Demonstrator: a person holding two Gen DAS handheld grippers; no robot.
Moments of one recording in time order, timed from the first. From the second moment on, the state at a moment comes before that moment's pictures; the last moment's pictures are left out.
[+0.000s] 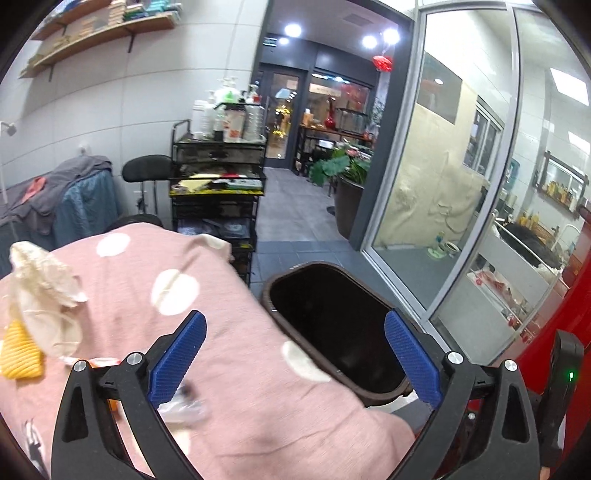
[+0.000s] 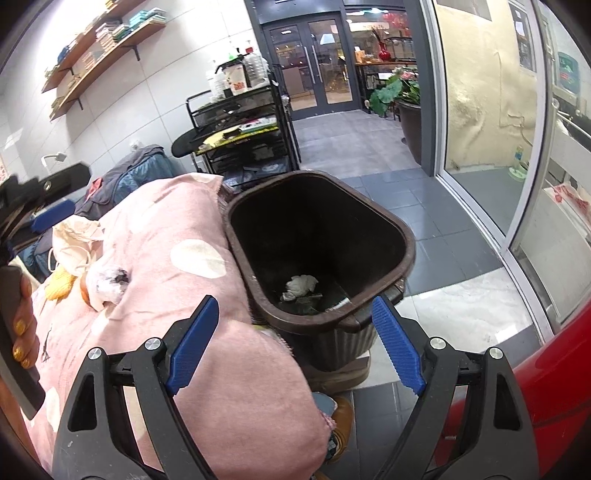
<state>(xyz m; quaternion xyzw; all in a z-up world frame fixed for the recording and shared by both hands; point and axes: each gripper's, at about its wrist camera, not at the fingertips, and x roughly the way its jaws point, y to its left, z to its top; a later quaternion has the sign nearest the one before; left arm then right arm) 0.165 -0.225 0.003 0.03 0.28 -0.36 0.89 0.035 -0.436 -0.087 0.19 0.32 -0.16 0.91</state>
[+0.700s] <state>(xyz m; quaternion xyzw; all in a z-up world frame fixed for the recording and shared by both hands) 0.165 -0.109 -0.010 0.01 0.29 -0.26 0.92 0.088 -0.369 -0.056 0.14 0.32 -0.06 0.93</state>
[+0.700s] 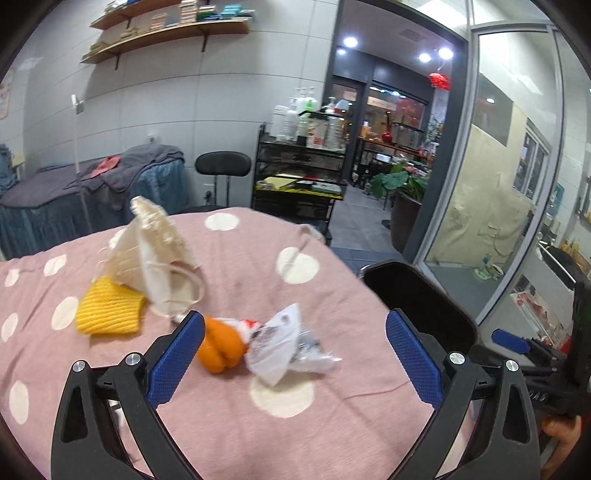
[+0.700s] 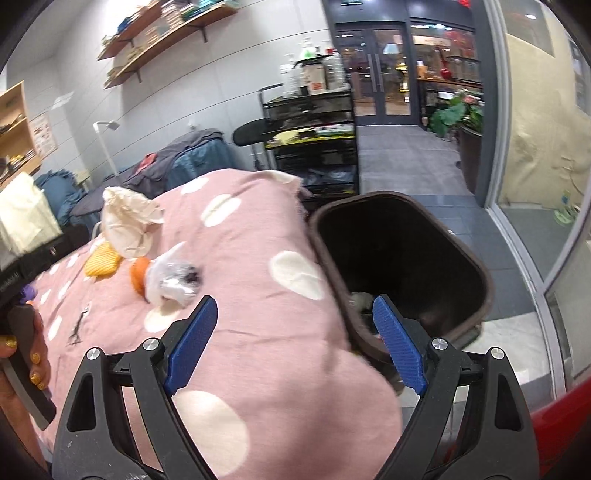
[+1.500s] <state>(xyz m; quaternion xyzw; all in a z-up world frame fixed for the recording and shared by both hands) 0.206 0.041 -0.058 -0.02 0.37 -0.10 0.92 0.213 -0.252 -0.063 0.07 0.42 0.12 0.90</state>
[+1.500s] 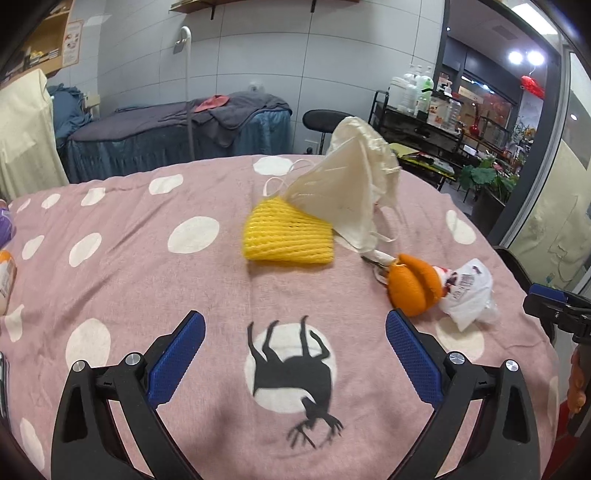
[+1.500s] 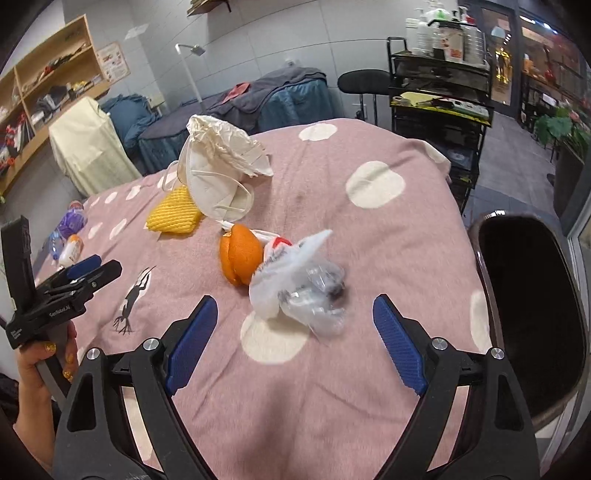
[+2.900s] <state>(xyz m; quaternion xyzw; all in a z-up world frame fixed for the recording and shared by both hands) 0.216 0.063 -0.018 -0.12 0.32 -0.15 0.93 0.213 -0.244 -0.010 0.04 0.36 0.13 0.92</state>
